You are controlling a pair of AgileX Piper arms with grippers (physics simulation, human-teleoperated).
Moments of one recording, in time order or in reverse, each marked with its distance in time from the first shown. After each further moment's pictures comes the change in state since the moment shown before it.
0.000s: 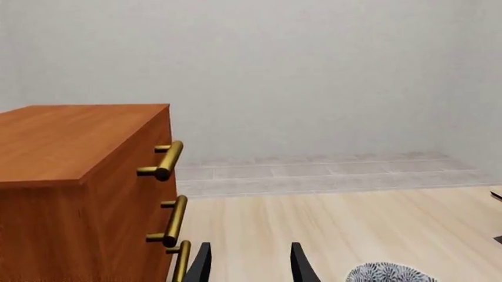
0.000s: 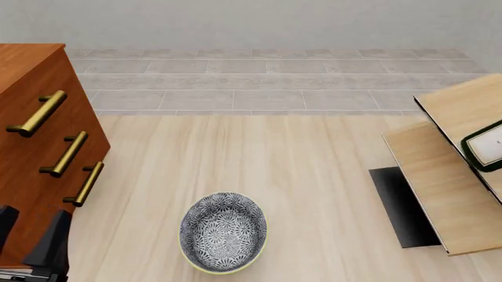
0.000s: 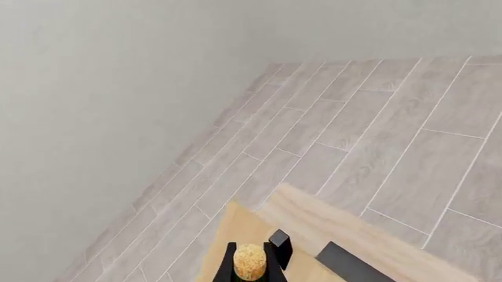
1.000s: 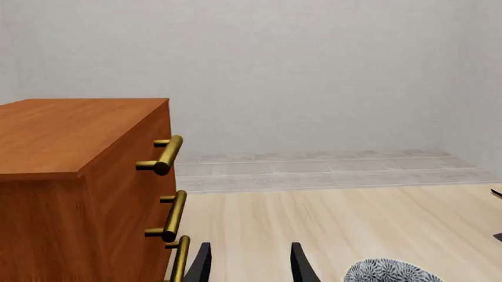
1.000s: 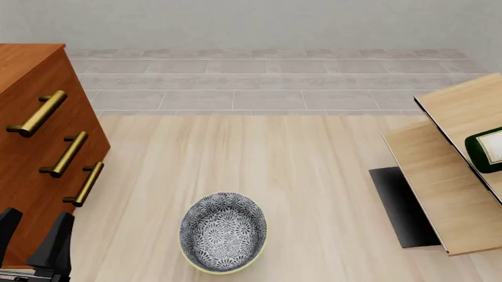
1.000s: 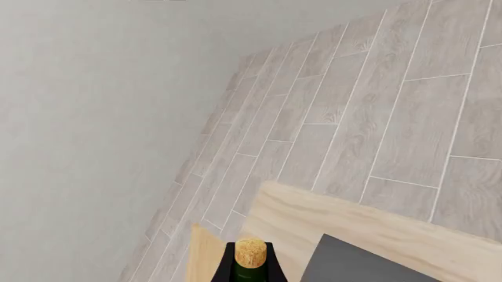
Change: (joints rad) left arm 0.002 0.000 0.014 -0.001 -0.008; right arm -0.119 0.181 0.046 -0.126 -0.051
